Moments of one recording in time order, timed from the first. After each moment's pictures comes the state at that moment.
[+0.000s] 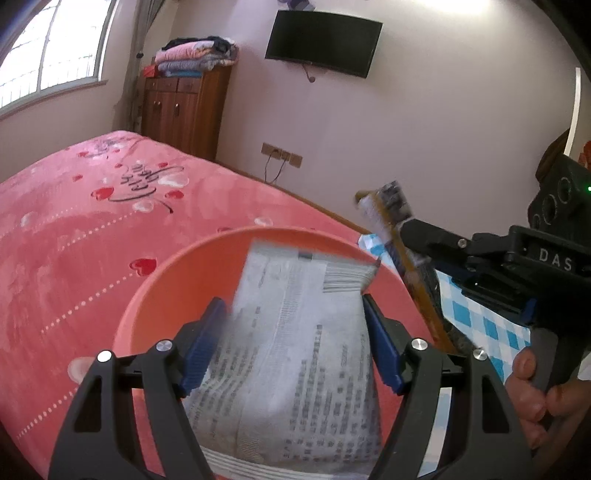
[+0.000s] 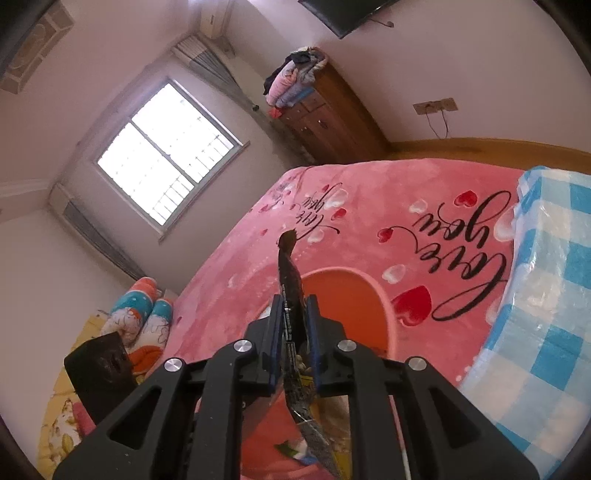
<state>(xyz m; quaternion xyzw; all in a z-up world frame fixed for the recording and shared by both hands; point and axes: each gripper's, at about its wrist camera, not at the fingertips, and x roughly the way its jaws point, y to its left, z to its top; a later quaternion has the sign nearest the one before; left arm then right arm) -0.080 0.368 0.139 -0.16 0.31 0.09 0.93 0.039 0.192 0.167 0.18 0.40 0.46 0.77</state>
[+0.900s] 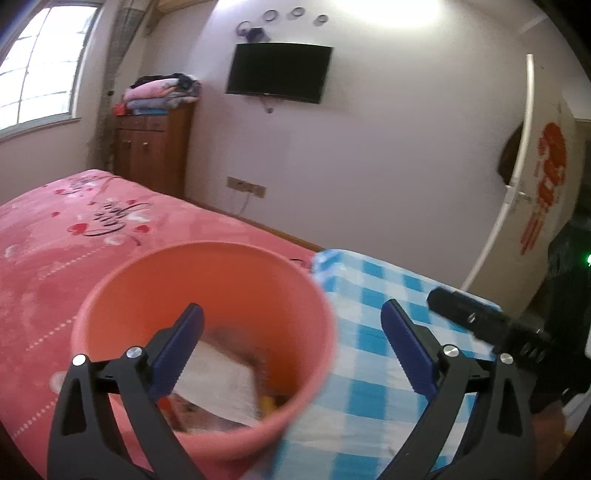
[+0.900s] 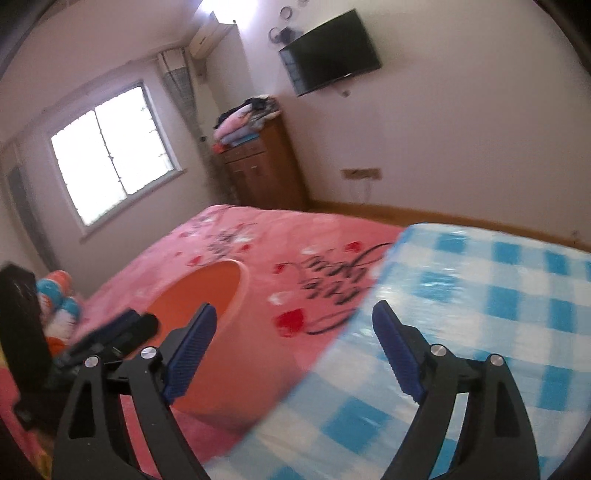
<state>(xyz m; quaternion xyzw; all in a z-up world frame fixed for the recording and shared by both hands) -0.117 0.290 0.156 -0.12 0.23 0.02 0.97 -0.031 0.070 0.152 0.07 0.29 0.31 0.90</state>
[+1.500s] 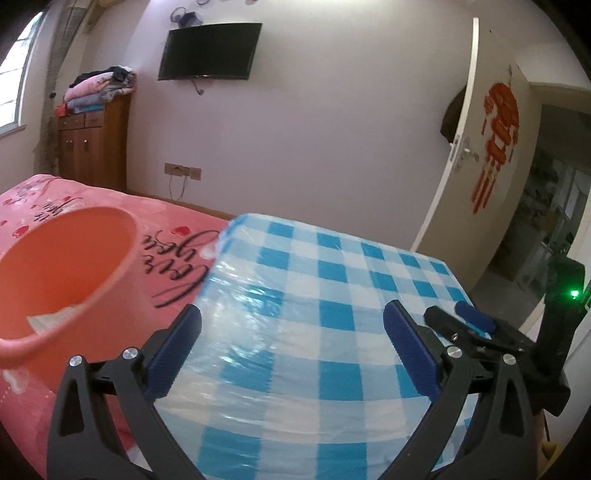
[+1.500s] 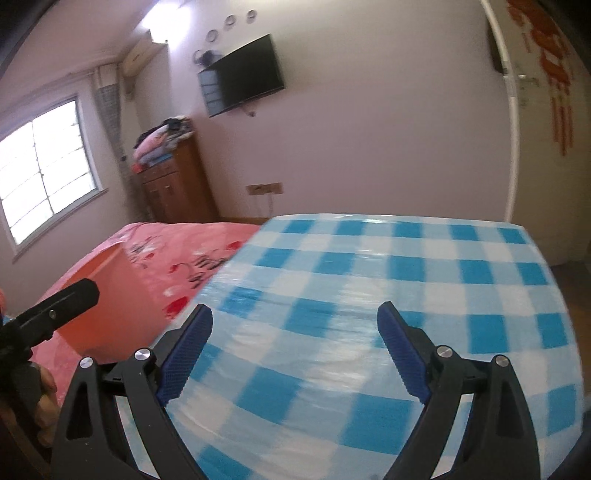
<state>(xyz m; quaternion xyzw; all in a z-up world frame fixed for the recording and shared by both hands) -0.111 0.159 0.131 -0.09 0.27 -0.07 0.96 -0.074 -0.088 0.100 0.07 0.27 0.14 0.95</state>
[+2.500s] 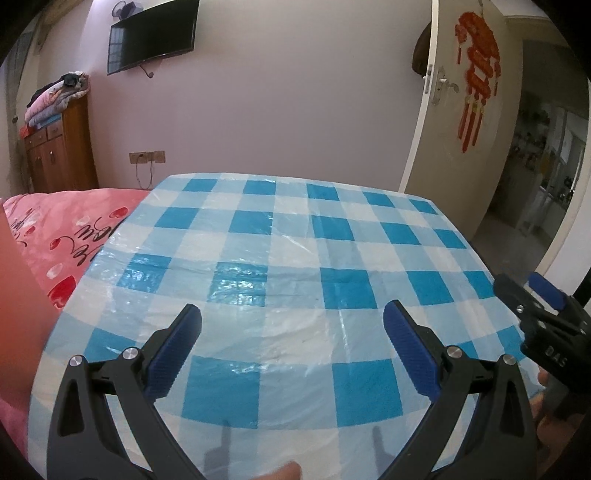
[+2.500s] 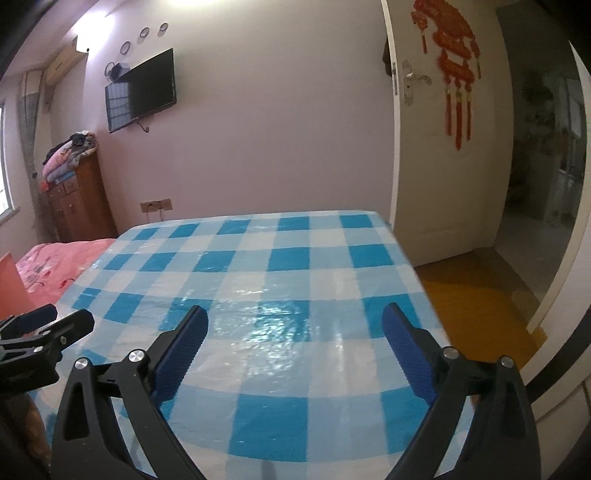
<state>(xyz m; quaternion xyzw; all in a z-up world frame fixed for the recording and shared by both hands) -0.050 0.008 0.063 -0.02 0.32 -0.10 0.94 -0.090 -0.231 0.058 0.04 0.25 -0.05 0.96</state>
